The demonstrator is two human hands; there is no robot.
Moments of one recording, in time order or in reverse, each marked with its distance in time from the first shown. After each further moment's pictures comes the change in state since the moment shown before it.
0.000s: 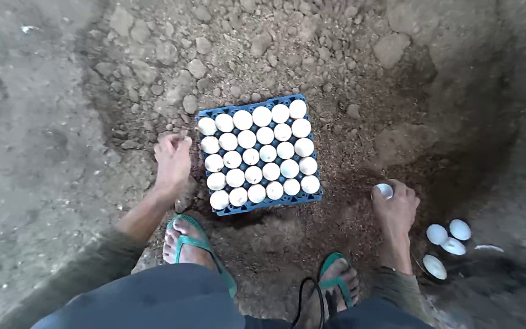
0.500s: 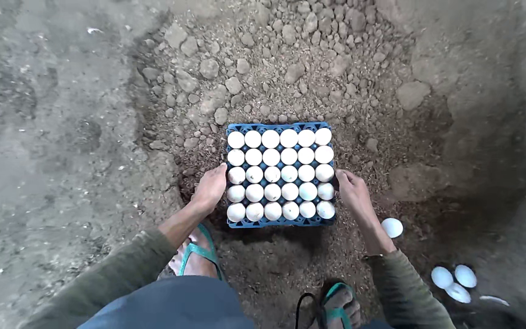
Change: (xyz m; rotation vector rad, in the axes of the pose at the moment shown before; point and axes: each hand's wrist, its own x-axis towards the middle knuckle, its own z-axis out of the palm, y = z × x) left_hand -0.009 -0.020 0.024 -0.095 -0.201 -0.266; right_hand 0.012 -0.159 0.025 0.359 -0.461 -0.168
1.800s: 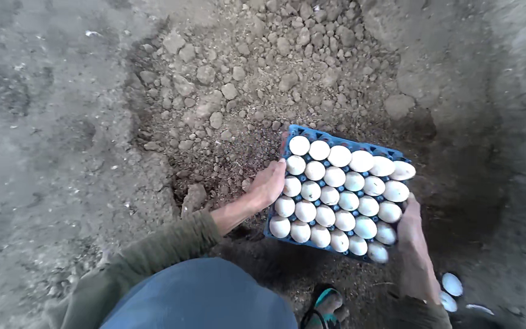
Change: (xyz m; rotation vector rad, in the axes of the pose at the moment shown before) left_hand -0.065 0.099 0.077 0.135 -0.372 0.250; right_hand -0.039 0.052 -0.087 0.360 0.335 0.128
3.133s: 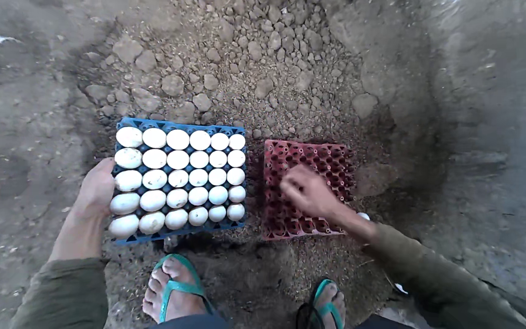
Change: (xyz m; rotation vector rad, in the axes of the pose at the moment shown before) left_hand 0.040 -0.177 -0.226 -0.432 0.593 -0.028; right_hand -0.019 -0.081 0.128 -0.629 -0.587 -0.674
